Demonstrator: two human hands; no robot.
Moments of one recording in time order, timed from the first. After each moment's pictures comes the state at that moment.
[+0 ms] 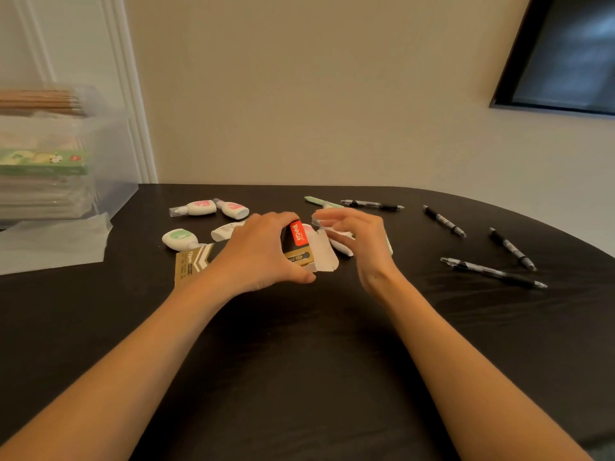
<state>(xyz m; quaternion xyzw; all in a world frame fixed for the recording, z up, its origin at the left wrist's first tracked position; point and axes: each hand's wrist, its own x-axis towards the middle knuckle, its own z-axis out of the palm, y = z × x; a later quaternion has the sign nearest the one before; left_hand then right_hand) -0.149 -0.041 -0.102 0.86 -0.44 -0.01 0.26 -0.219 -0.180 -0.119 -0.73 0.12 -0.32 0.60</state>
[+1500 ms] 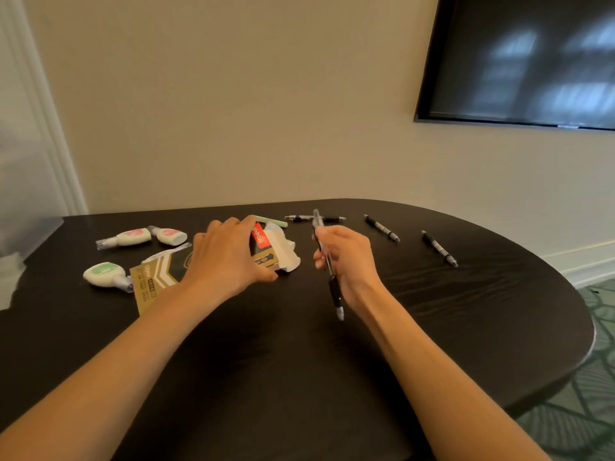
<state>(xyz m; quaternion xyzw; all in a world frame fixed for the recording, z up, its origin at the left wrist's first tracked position) -0.174 -0.091 -0.088 0.90 -0.39 0.08 0.15 -0.268 -0.221 -0.114 -0.63 0.21 -0.35 0.66</state>
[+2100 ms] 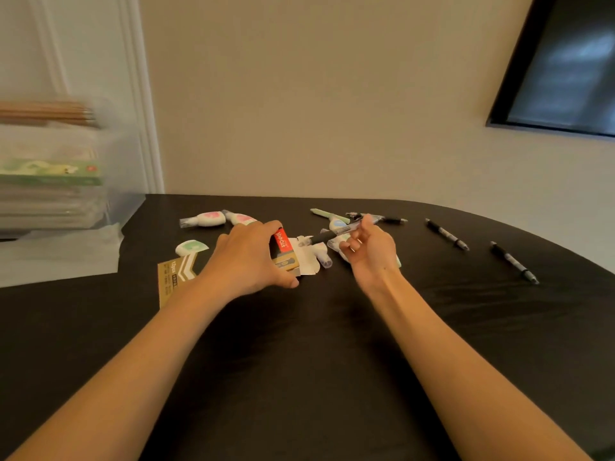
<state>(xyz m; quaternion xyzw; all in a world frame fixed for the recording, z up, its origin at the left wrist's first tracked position) -0.128 -0.019 -0.096 0.90 -0.38 0.00 0.20 -0.188 -0.179 -0.118 -0.40 0.21 -0.36 0.82</state>
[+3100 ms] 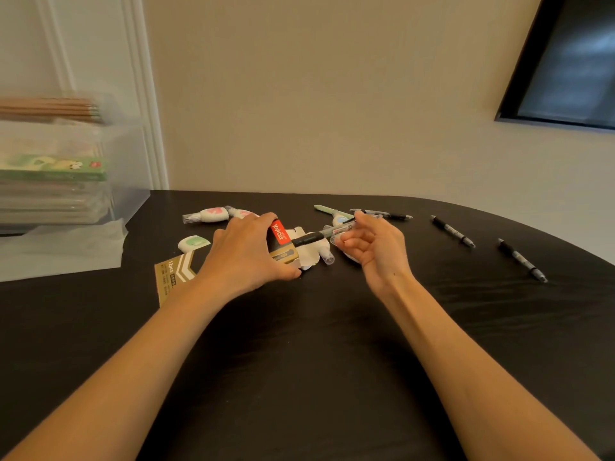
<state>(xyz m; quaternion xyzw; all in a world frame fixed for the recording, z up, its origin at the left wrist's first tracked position) -0.127 -0.018 -0.103 0.90 -0.36 0.05 0.23 -0.208 -0.173 -0.114 -0.52 0.17 -0.33 0.77</state>
